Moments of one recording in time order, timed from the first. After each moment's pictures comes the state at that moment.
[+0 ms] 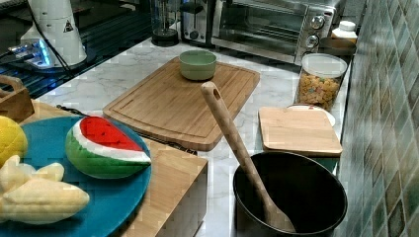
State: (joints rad) arm -0.05 0.07 0.00 -1.85 -0.05 0.26 -0.08
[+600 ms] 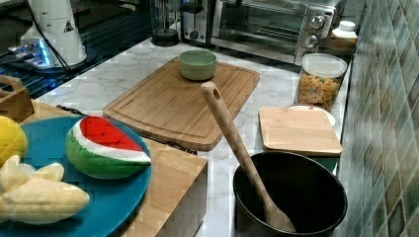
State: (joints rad) arm -0.06 0.08 0.00 -1.88 -0.06 0.33 -0.09
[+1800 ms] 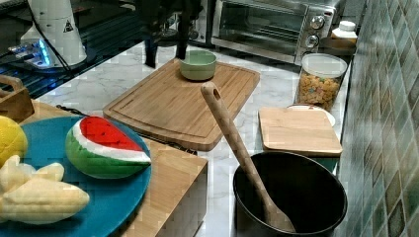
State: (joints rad) arm -0.20 0.11 -0.12 -2.08 -0.23 0.57 -0.88
